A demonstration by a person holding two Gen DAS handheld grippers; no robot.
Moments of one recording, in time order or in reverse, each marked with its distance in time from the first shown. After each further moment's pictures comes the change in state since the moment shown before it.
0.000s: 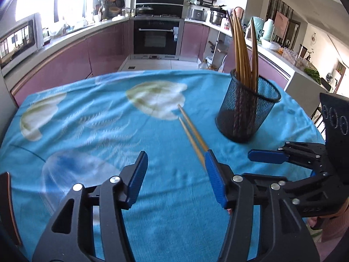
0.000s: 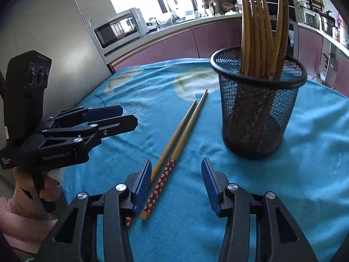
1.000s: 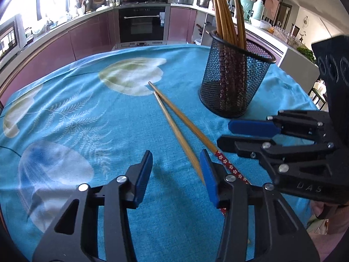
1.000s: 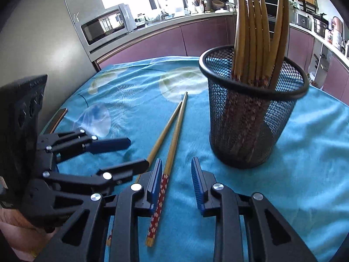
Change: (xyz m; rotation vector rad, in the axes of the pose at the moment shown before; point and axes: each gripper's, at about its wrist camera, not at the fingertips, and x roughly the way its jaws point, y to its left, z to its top) left arm 0.044 -0.030 -0.013 0.073 0.107 -0.050; right arm 0.016 0.000 0.014 -0.001 0.012 -0.100
